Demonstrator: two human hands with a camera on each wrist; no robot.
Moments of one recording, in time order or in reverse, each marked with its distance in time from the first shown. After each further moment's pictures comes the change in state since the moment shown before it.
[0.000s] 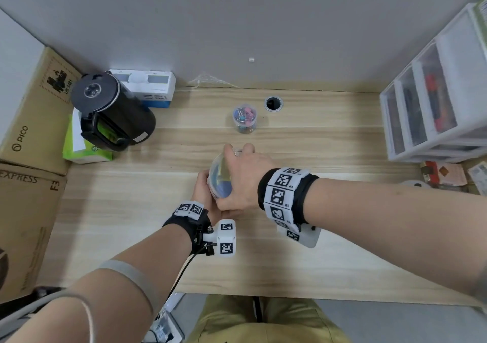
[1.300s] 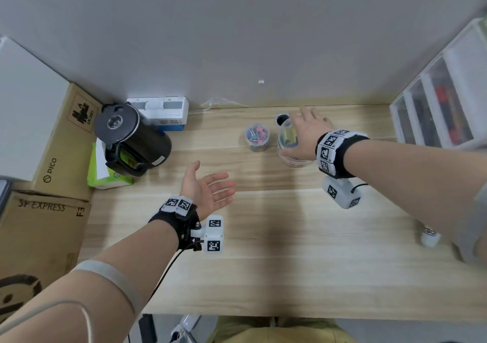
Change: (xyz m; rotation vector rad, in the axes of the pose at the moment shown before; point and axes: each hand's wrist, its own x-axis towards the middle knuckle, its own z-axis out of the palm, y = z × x) left_hand 0.010 0.084 -0.032 0.055 -0.053 0.095; right_hand 0.073 0.130 -0.043 0.003 0.117 0.291
